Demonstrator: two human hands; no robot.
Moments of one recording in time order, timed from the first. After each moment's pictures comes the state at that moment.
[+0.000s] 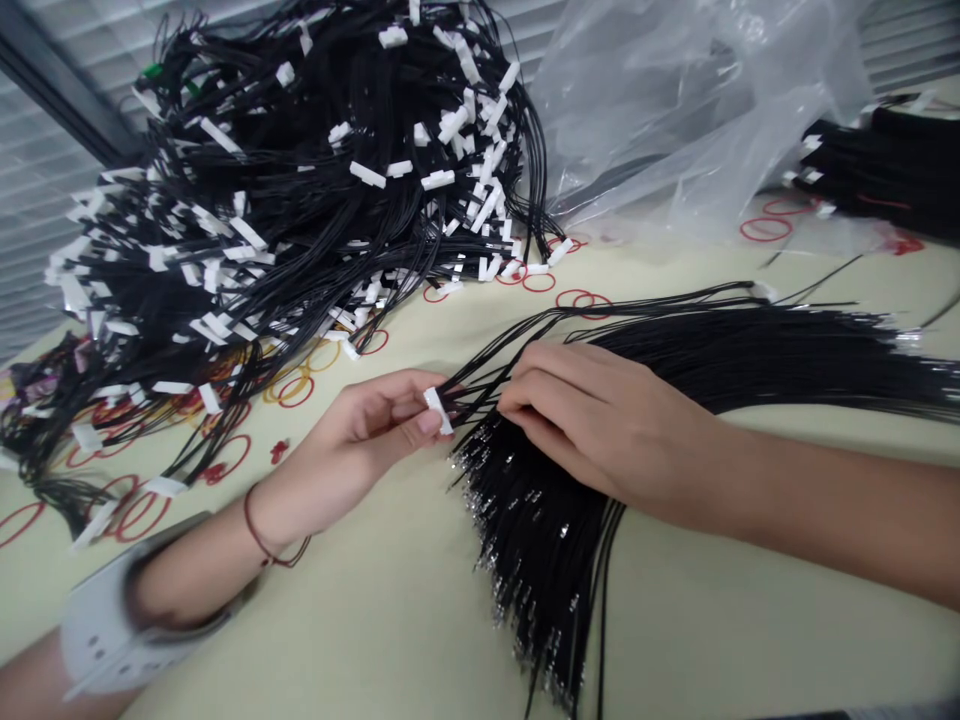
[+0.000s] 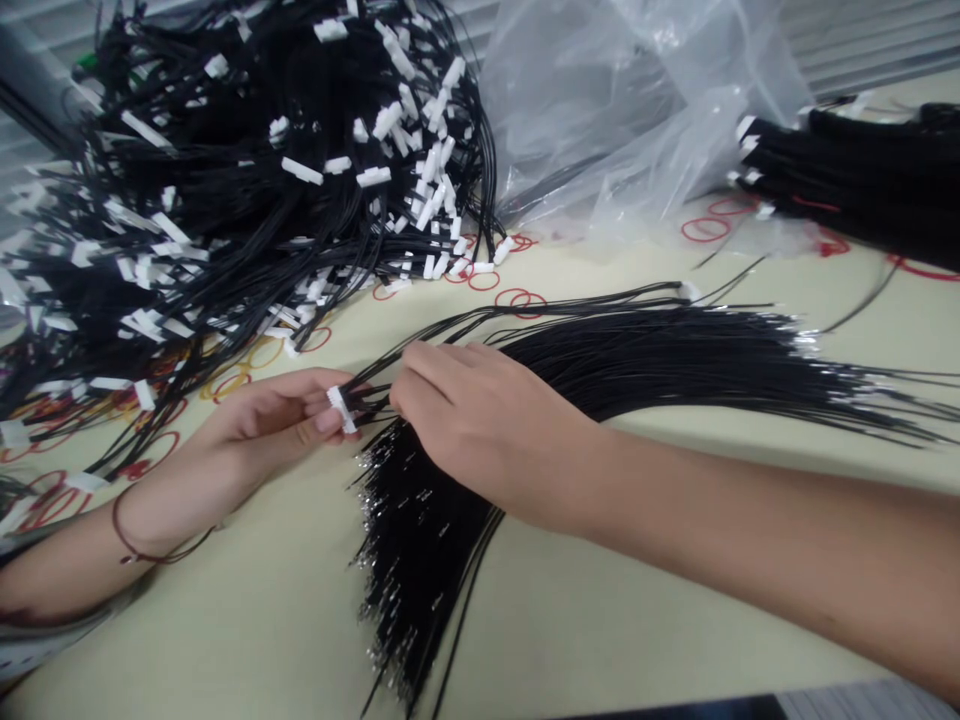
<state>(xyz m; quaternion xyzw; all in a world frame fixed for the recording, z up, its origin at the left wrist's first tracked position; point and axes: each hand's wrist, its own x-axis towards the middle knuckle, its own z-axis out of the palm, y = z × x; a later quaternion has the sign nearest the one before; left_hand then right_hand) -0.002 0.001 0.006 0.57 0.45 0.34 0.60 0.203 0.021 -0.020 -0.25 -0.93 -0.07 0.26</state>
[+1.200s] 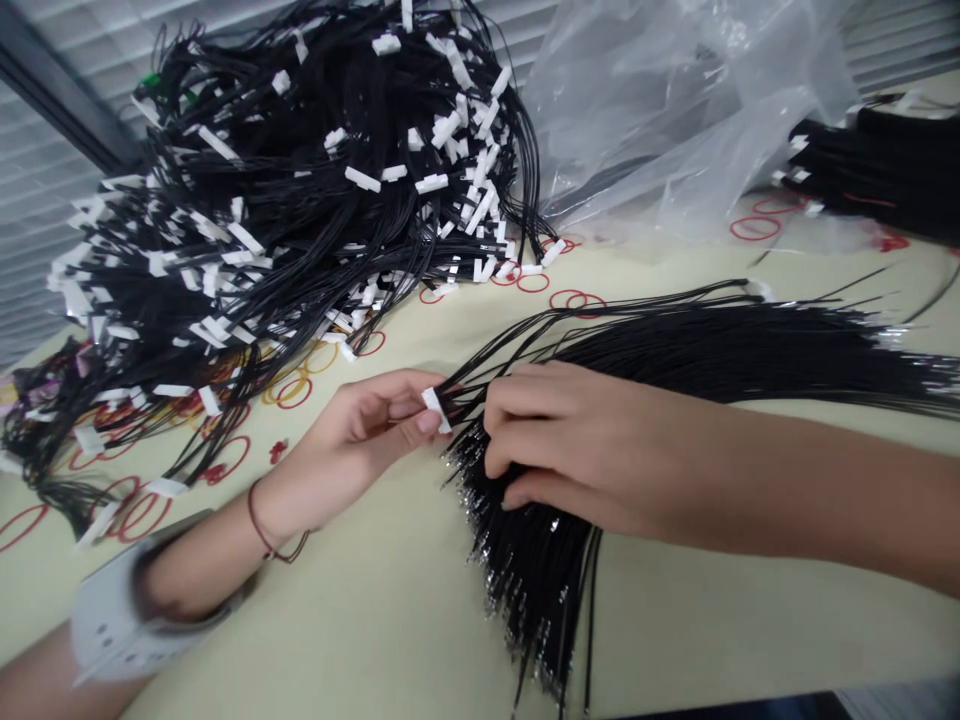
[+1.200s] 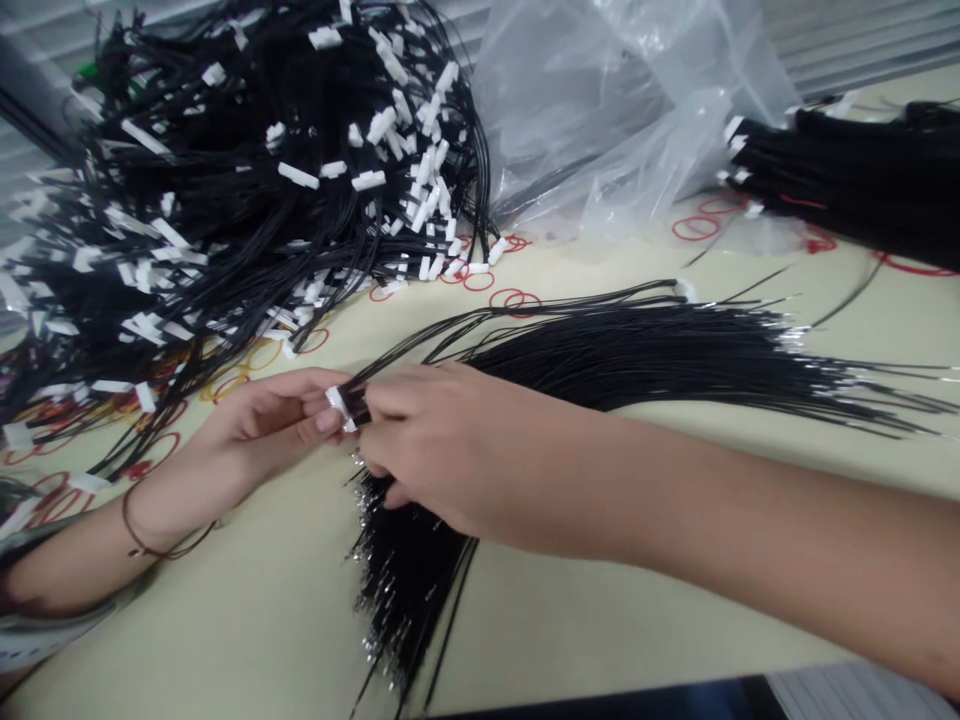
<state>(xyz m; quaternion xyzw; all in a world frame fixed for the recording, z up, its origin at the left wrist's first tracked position) -0.004 0.001 0.005 0.63 0.46 0.32 0.55 0.204 0.015 -0.003 -0.15 -0.97 0.05 0.21</state>
